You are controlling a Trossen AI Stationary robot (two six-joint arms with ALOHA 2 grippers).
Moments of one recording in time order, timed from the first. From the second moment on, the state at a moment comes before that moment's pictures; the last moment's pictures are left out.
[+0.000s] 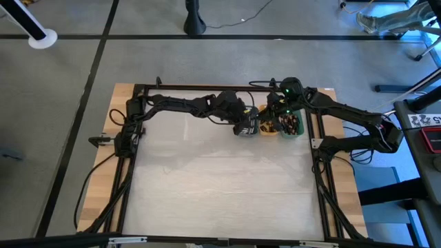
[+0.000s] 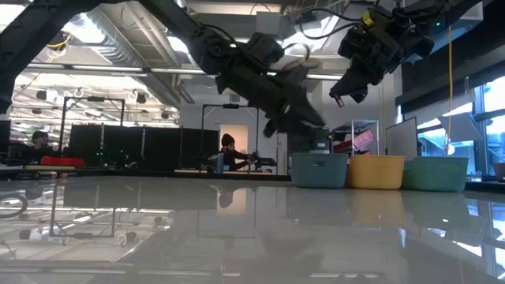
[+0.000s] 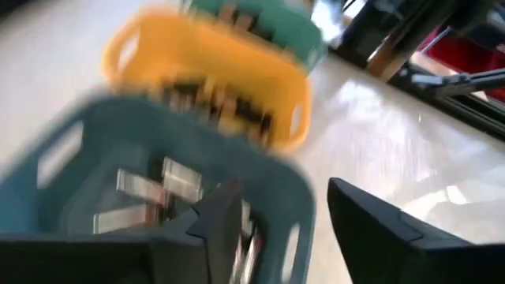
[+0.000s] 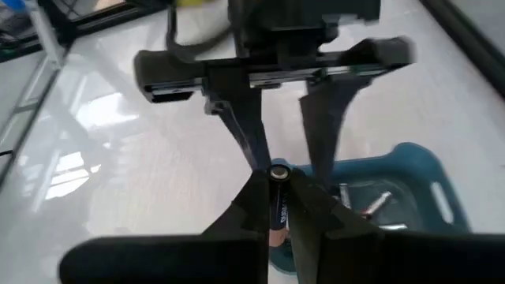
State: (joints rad) left arm 0.32 2.07 1.44 0.07 0.29 -0.22; right arm -0.63 1.17 0.83 -0.37 -0.62 -0.17
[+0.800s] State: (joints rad) left arm 0.41 1.85 1.44 -0.76 0.02 -0.12; right arm -0.74 1.30 0.83 -0.57 -0.32 -0.05
